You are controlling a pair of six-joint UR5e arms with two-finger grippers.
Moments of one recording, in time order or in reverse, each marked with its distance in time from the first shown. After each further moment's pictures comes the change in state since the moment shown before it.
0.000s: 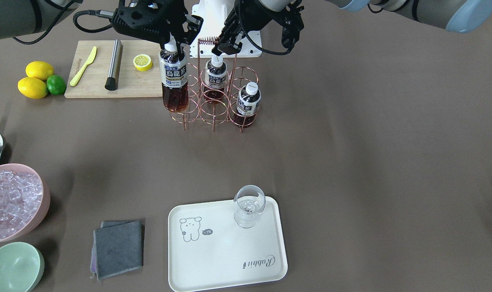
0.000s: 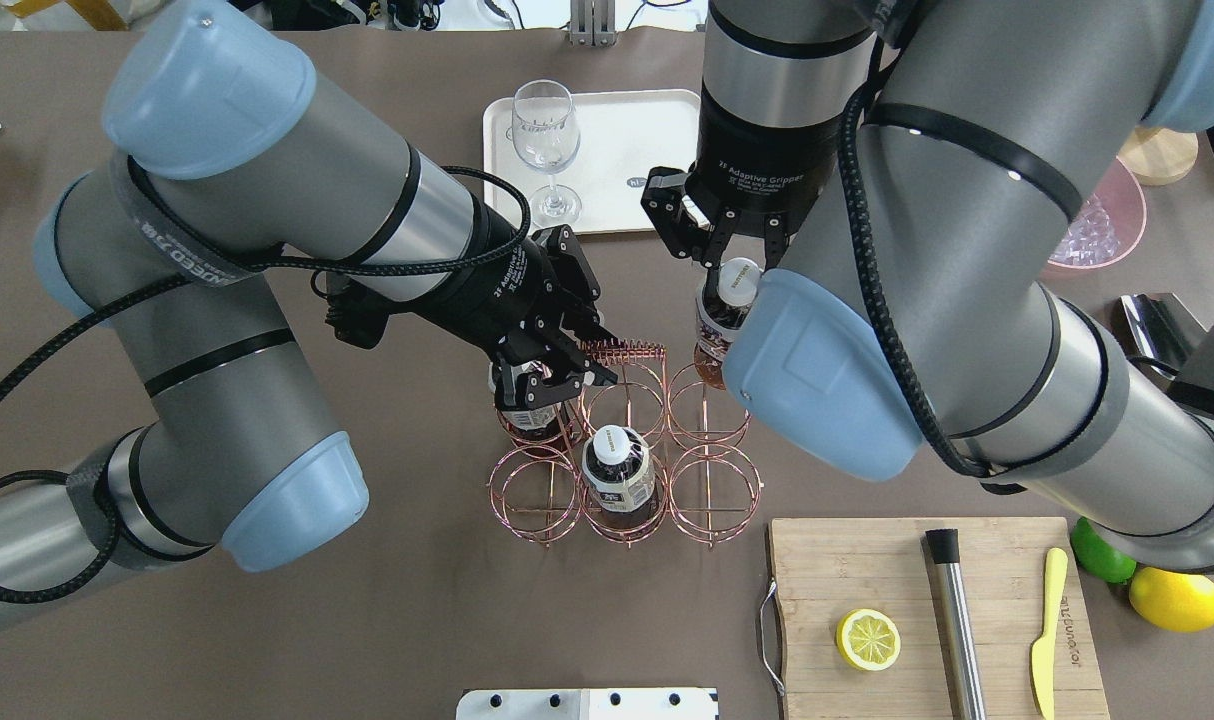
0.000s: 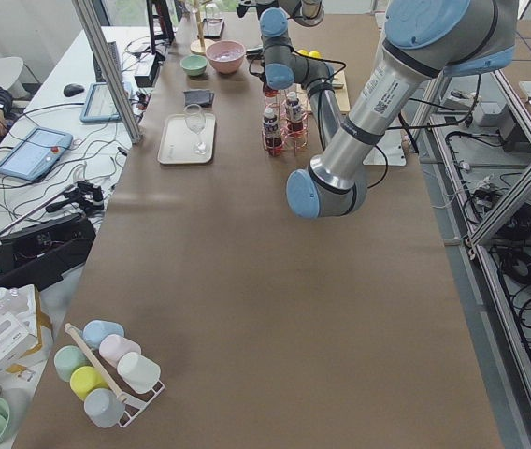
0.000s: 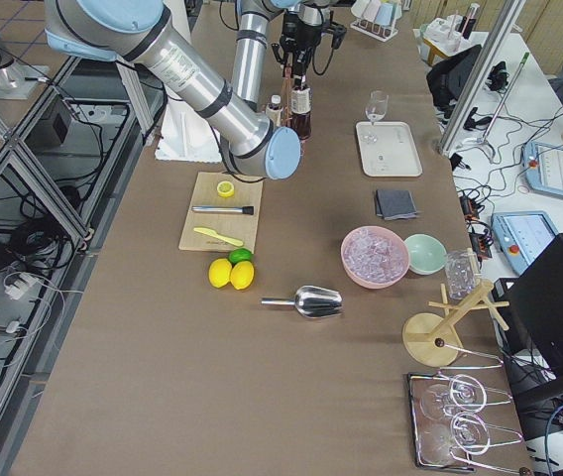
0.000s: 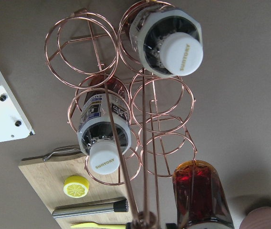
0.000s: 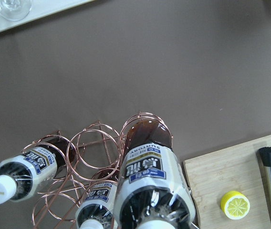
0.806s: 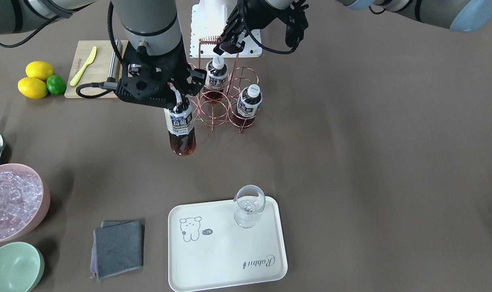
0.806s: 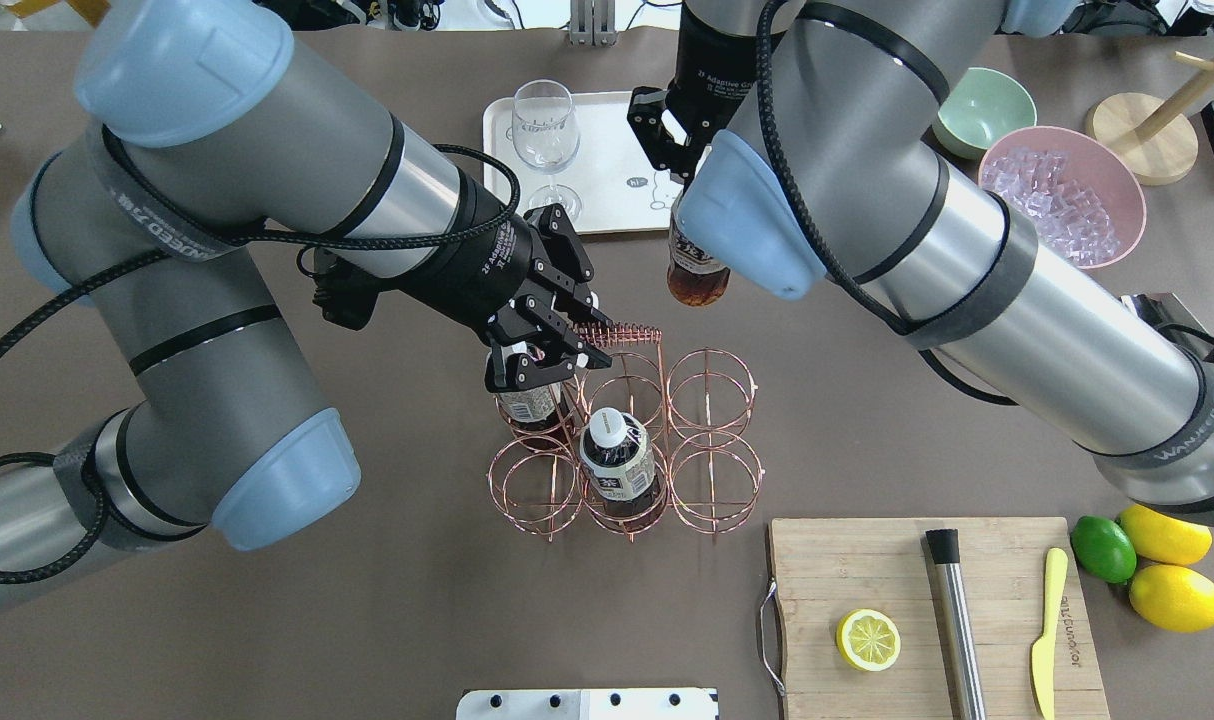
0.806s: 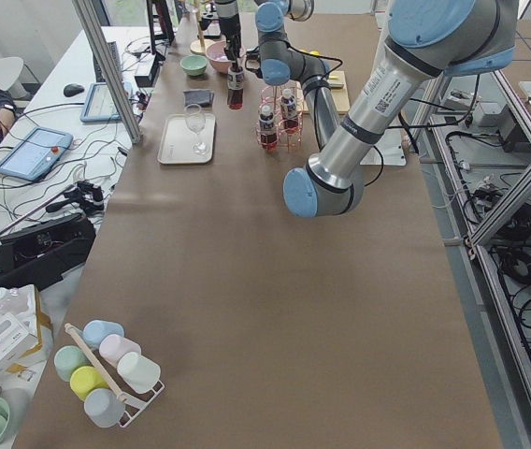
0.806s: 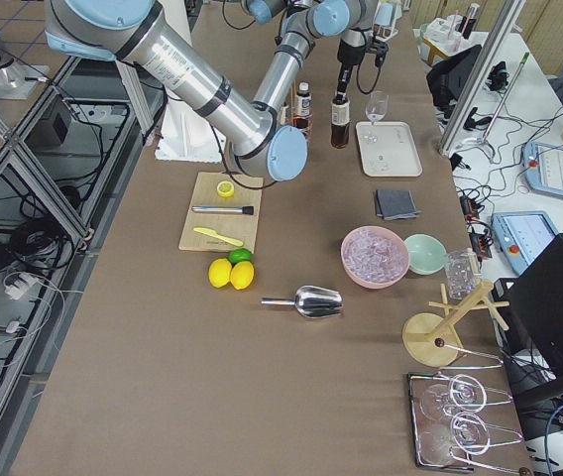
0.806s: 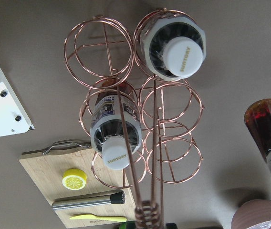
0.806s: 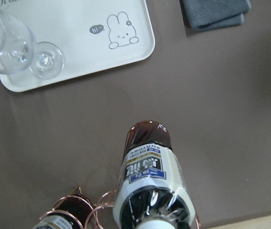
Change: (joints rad) left arm -0.042 -0.012 -0.004 0.006 -0.045 0.002; right arm 0.103 -0.002 -0.339 0.381 0.055 -0.127
